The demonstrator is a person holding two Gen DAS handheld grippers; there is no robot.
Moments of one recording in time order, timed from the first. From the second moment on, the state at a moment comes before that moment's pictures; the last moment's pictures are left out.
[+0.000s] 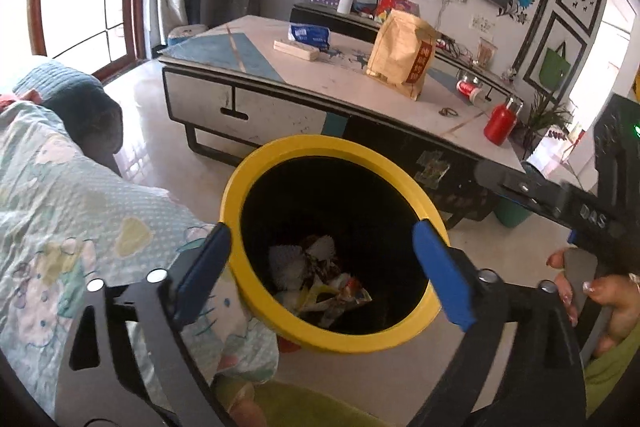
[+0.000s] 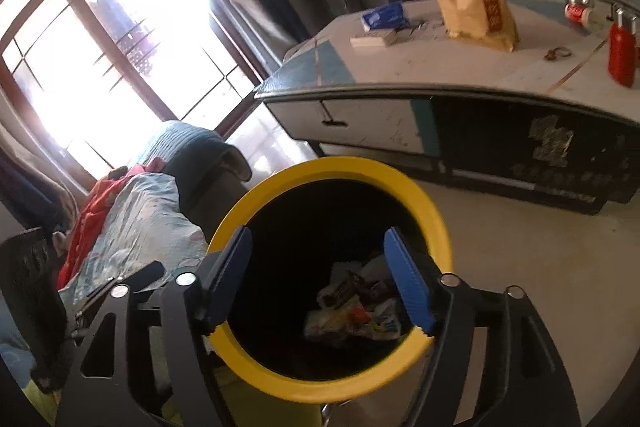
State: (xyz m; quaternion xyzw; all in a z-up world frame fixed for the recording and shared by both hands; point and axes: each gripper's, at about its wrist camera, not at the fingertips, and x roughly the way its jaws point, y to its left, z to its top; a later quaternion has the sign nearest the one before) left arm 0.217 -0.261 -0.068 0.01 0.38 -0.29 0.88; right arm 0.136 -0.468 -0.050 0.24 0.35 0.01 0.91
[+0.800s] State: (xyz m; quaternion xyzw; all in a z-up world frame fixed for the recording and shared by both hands) left arm 0.116 -0.090 -0.012 -0.03 0.27 -0.13 0.96; right arm 0.053 -0.299 0.004 0.09 0.22 0.04 0.97
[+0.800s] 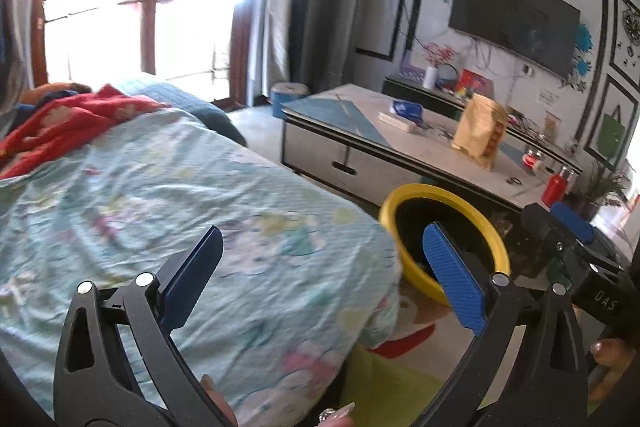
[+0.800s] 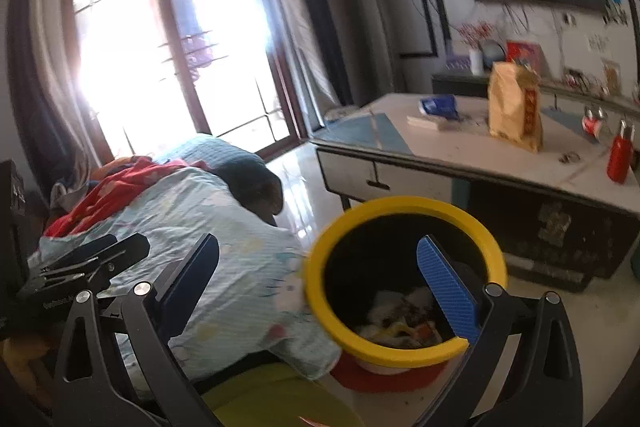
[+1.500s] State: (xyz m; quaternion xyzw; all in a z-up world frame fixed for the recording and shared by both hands) left arm 0.055 -0.045 -0.014 -0.03 0.21 -0.07 0.97; right arm 0.005 -0.237 0.003 0.02 0.11 0.06 0.99
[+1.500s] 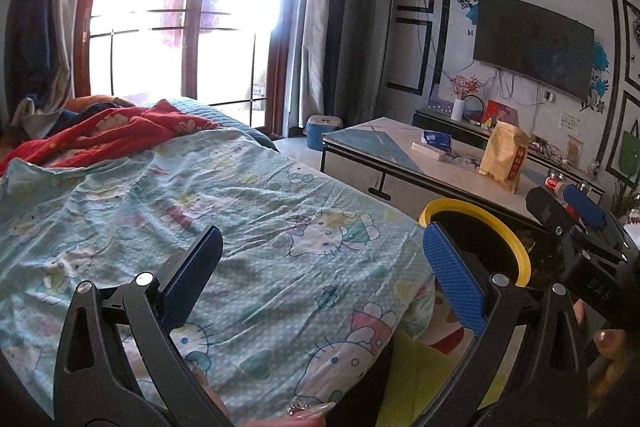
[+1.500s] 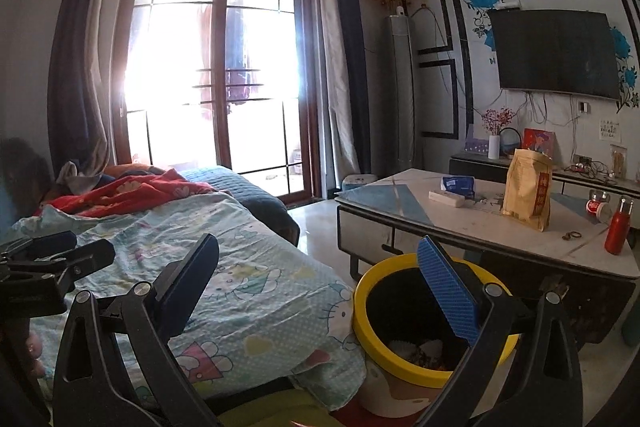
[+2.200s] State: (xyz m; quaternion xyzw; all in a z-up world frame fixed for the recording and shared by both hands) left arm 0.054 -0.046 -0.012 -0.04 0.20 -0.07 0.98; right arm 0.005 -0.235 0.001 0.02 0.11 0.05 0.99
